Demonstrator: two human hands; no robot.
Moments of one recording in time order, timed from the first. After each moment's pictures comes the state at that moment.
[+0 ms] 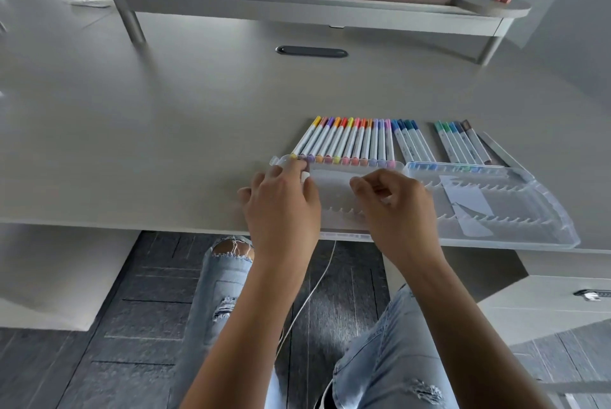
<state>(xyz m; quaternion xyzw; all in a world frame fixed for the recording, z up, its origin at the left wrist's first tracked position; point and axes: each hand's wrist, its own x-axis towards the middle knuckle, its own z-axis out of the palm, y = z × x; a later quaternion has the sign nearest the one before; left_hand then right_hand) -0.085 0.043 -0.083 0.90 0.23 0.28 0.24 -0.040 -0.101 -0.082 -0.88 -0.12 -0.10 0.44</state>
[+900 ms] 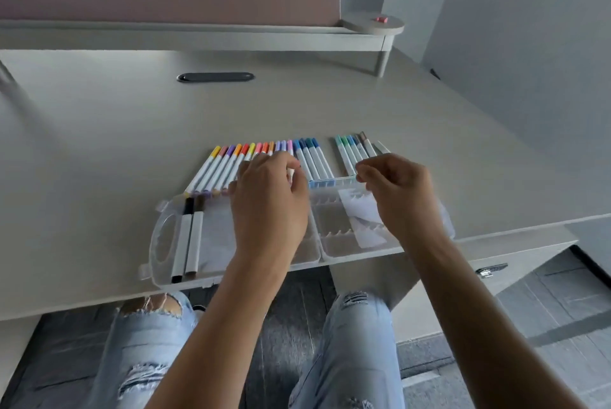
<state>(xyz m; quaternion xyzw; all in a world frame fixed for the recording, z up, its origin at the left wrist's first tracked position) -0.018 -0.051 -0.044 0.90 0.08 0.29 0.33 0.019 -0.225 -0.043 -0.83 -0.03 -0.13 0.55</state>
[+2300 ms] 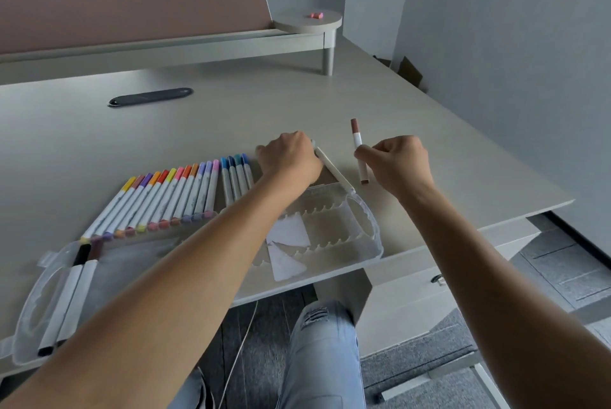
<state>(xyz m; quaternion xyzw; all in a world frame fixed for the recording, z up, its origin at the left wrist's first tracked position) 0.158 -0.184 -0.046 0.99 0.06 0.06 0.12 0.127 -0.348 -0.046 -0.87 0.13 -0.09 0.47</state>
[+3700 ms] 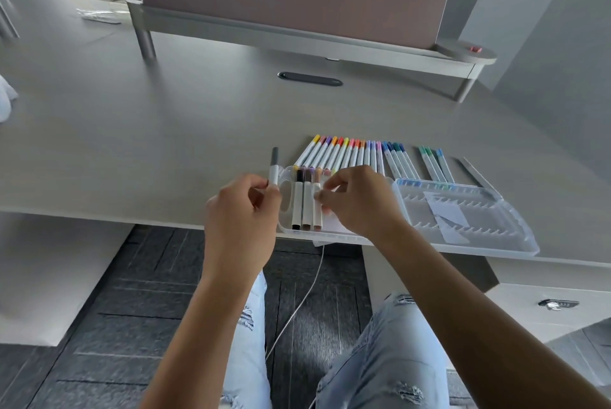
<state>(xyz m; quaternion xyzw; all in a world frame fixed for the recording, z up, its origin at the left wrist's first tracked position) -0.151 0.083 -0.052 0.81 0.22 0.31 0.44 -0.033 -0.062 -0.049 -0.94 -0.18 0.00 0.29</state>
